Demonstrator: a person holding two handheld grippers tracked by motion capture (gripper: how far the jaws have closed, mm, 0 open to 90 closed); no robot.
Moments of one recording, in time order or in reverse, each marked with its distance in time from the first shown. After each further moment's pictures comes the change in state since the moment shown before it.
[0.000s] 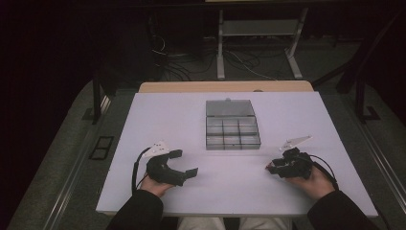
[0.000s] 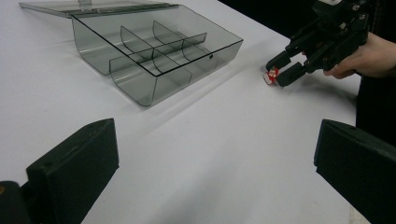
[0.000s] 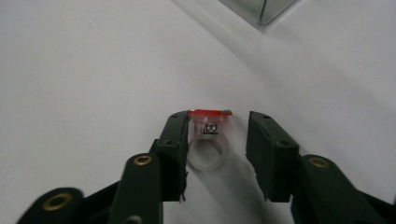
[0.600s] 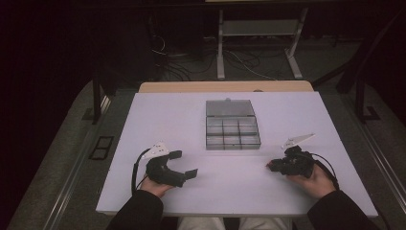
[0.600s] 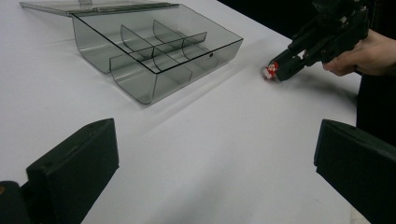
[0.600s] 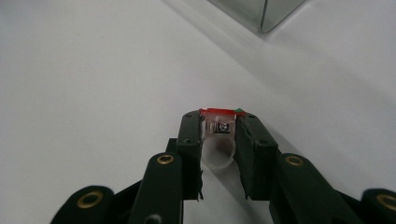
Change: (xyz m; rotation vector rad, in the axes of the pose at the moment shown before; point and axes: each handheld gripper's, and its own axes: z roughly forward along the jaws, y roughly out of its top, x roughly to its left) left arm 0.000 -0.003 -0.001 -0.002 -0.001 0.009; right arm -0.005 0.001 -0.004 -0.024 0.057 0.041
